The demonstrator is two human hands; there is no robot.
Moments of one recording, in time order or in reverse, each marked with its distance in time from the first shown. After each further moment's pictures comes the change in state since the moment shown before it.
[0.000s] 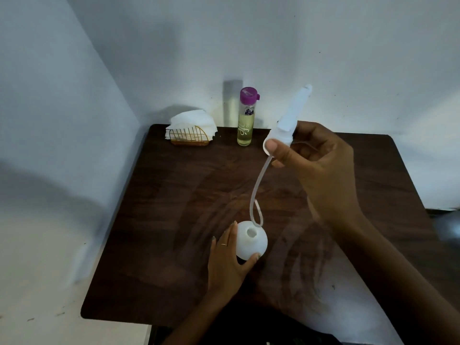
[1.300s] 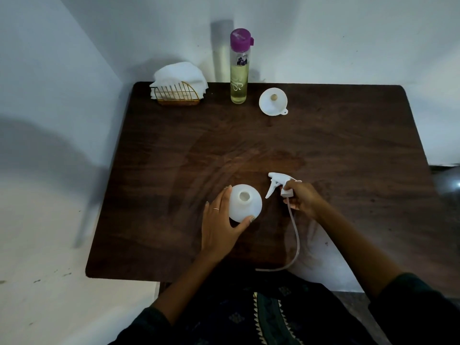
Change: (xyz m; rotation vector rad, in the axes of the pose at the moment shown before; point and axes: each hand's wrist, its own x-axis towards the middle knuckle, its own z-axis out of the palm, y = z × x) left_hand 0.001 -0.011 -0.005 0.026 -0.015 0.028; right_hand -0.035 0.232 -0.062 -0.106 0.042 1.143
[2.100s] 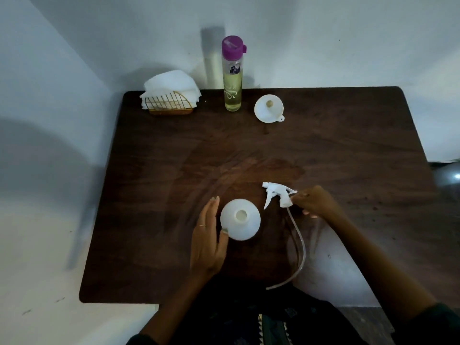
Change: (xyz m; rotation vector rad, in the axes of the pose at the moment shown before) left_hand 0.002 -0.027 -0.015 -0.270 0.061 0.063; right_hand 0.001 -0.019 -0.019 -0.770 0.110 -0.213
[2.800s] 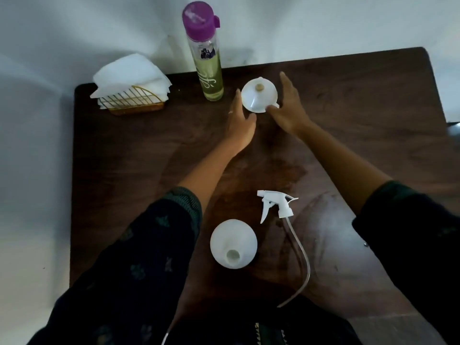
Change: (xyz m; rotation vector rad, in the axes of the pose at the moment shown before) left_hand 0.294 0.064 0.091 -0.201 -0.319 -0.335; right_hand 0.160 -0.111 -0.057 0.280 0.191 -0.376
